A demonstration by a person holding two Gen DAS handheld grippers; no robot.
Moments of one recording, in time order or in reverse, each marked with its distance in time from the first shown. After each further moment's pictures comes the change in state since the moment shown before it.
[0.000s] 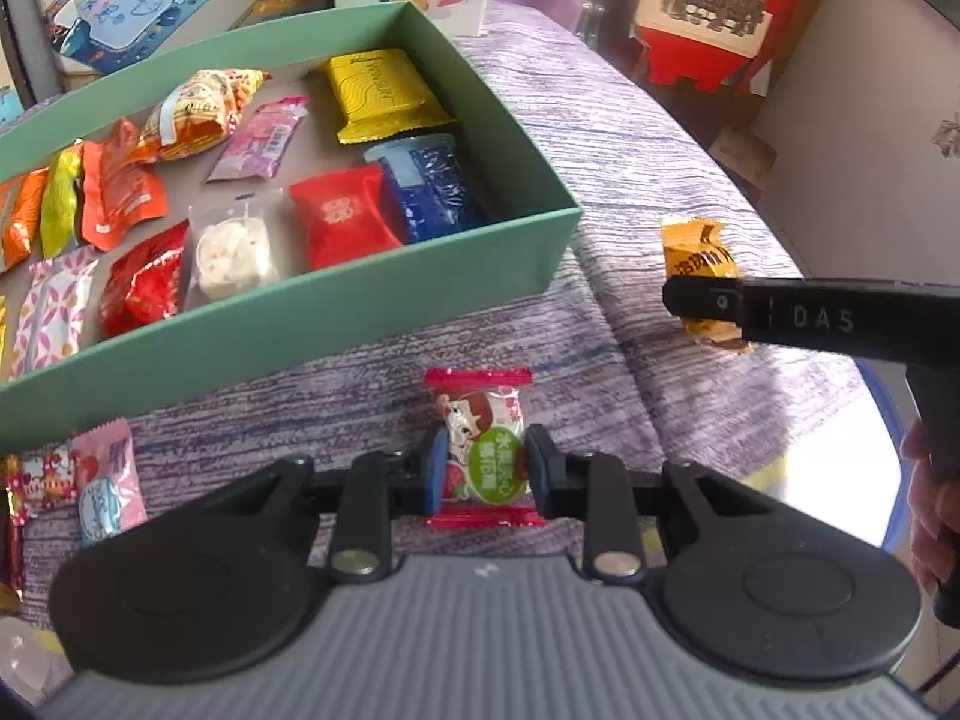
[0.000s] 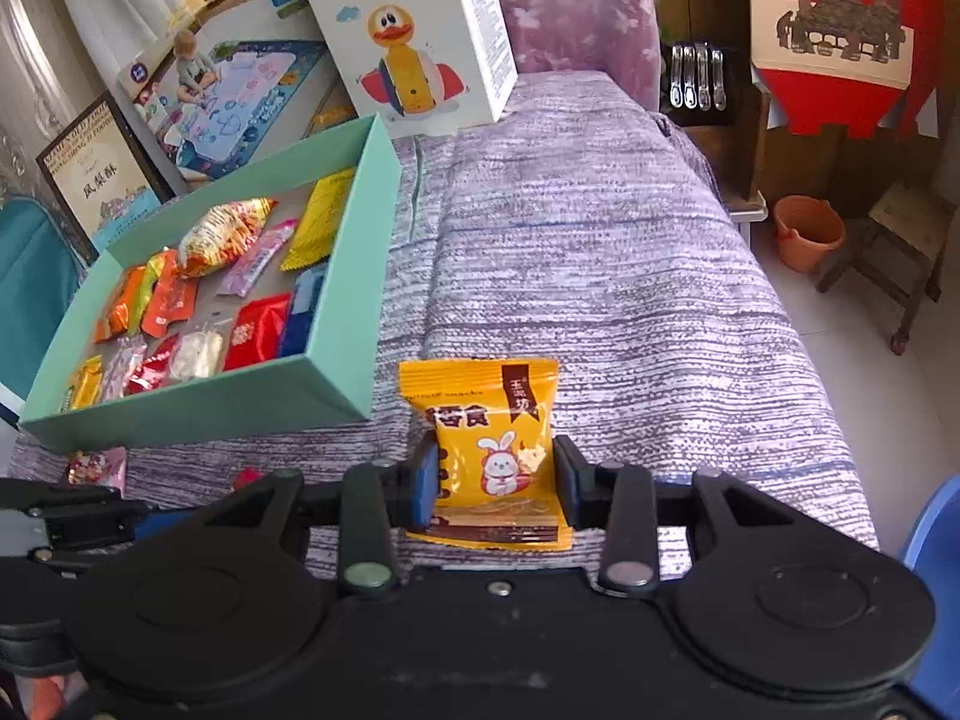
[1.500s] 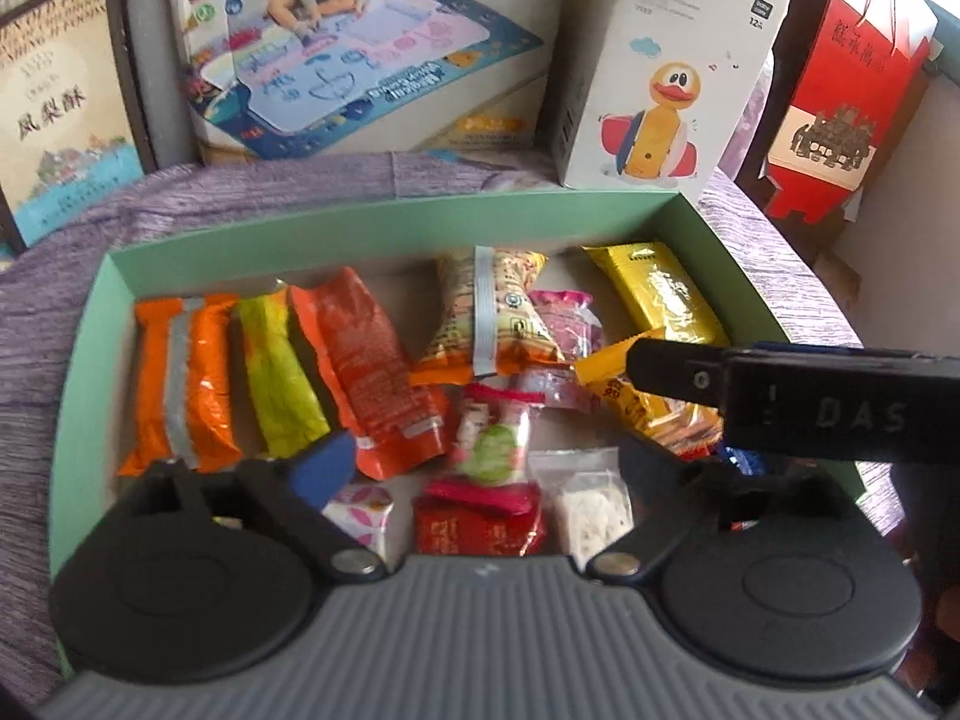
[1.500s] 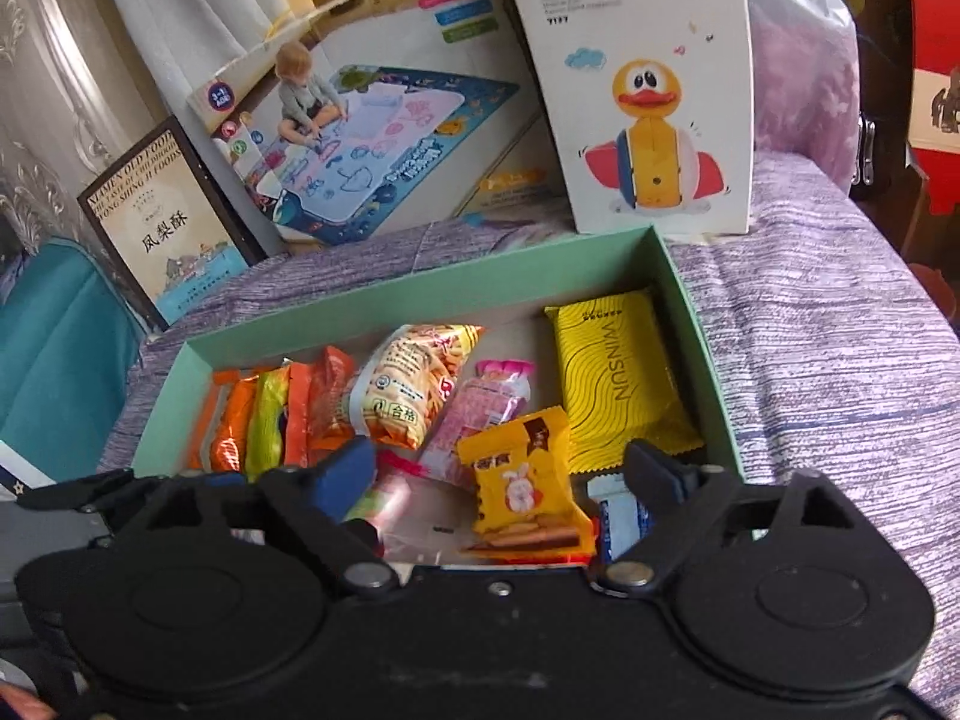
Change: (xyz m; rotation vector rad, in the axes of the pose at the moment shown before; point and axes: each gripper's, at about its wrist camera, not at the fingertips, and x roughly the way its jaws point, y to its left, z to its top) left arm -0.015 0.156 0.089 -0.106 -0.146 0.100; right arm 0.080 0.149 0.100 -0.035 -0.046 0.114
